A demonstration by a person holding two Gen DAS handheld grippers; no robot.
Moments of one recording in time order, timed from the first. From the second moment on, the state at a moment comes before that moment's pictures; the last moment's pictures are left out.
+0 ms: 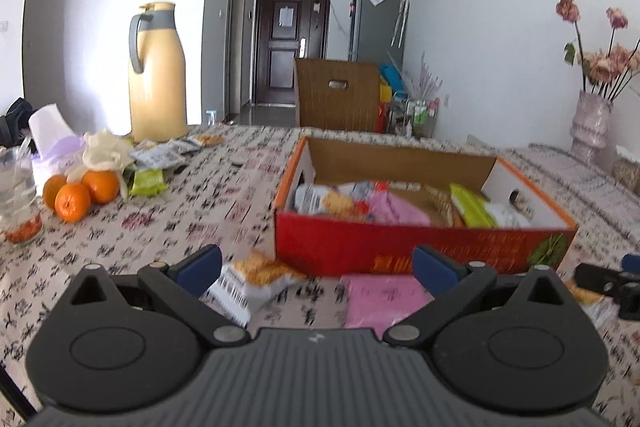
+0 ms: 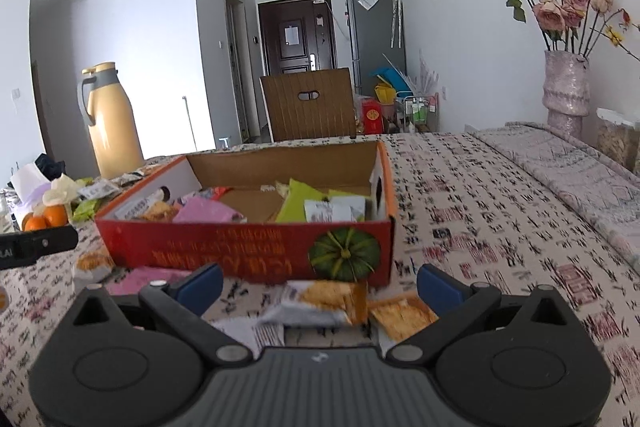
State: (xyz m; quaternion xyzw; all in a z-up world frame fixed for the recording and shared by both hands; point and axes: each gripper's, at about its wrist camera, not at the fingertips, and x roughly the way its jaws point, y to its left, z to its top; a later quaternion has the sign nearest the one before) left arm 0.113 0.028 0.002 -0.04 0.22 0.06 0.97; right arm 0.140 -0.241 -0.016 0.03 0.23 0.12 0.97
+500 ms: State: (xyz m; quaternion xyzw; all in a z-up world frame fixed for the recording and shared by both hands) left arm 0.111 0.031 -0.028 -0.04 0.22 0.07 0.97; right arm 0.127 -0.256 -0.037 0.05 0.24 0.10 0.97
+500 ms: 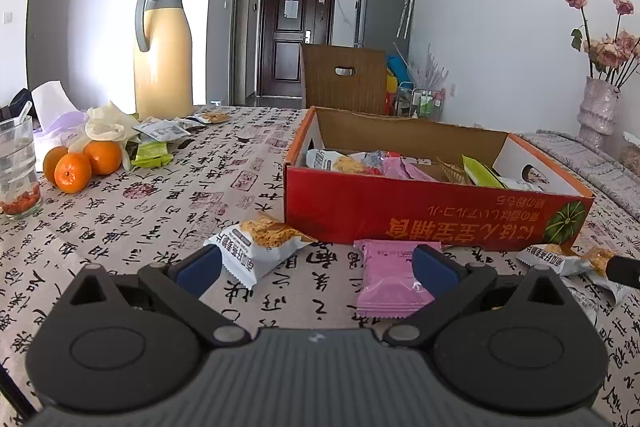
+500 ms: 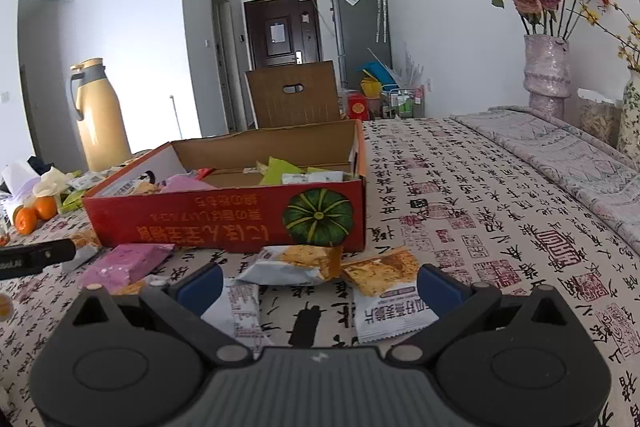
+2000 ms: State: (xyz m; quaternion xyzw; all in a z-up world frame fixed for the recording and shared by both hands) left arm 0.116 0.030 -0.036 -0.05 0.24 0.05 0.97; right arm 0.190 -0.272 -0.058 0.00 0.32 0.05 0.95
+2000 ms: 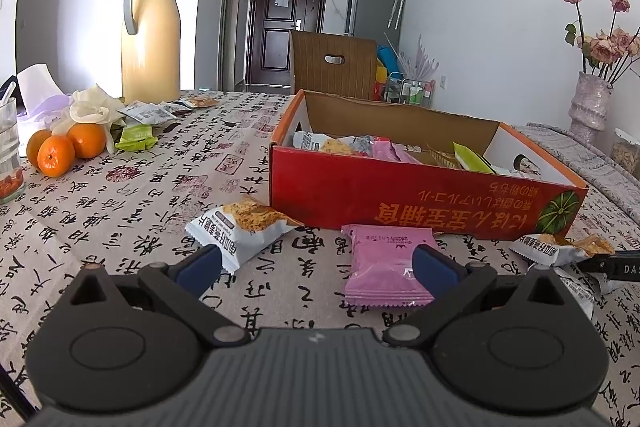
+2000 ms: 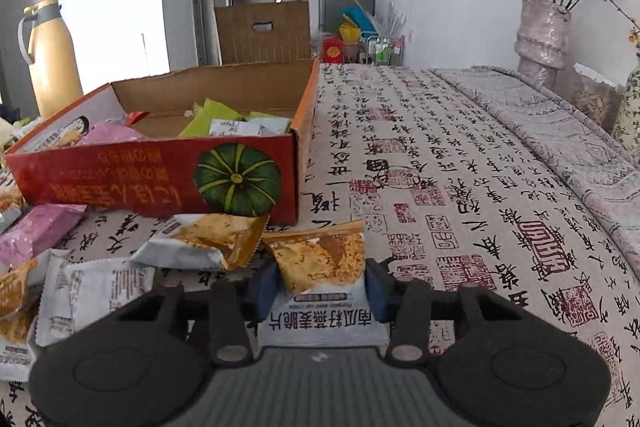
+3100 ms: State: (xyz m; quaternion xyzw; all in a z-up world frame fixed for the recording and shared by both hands) left arm 0.197 0.083 -0.038 0.02 0.35 0.06 0.93; right arm 0.165 -0.295 -0.059 0.08 0.28 0.03 0.96
